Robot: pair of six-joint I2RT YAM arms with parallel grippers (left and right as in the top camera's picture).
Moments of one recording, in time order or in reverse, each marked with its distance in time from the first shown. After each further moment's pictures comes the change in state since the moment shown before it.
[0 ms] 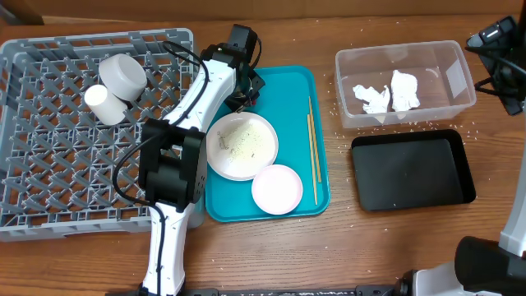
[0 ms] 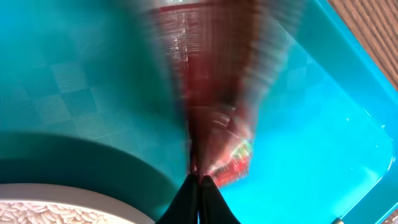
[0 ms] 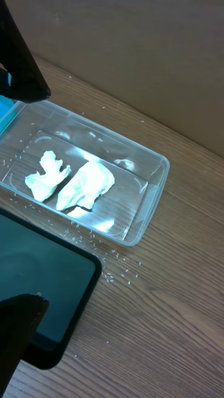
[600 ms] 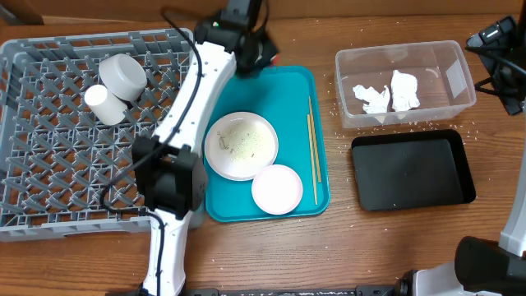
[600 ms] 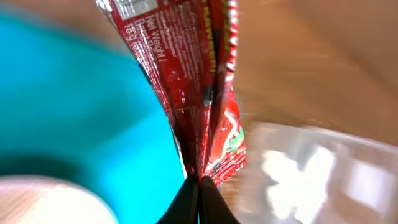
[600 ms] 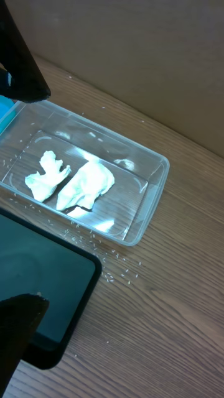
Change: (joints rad) left arm -0.052 -0.071 0.311 -0.050 0.103 0.242; right arm 0.000 0.000 0.000 0.000 0.000 0.000
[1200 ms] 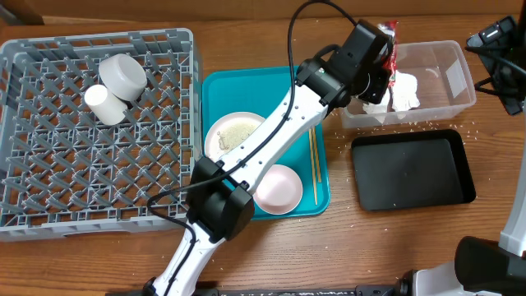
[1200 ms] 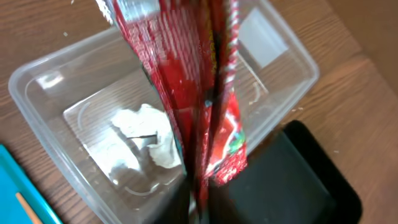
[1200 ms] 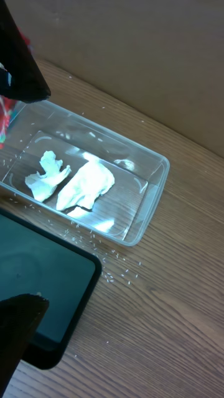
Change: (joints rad) left arm -0.385 0.046 0.026 0.230 -0.025 0.463; right arm 0.000 0.000 0.000 0.000 0.000 0.000
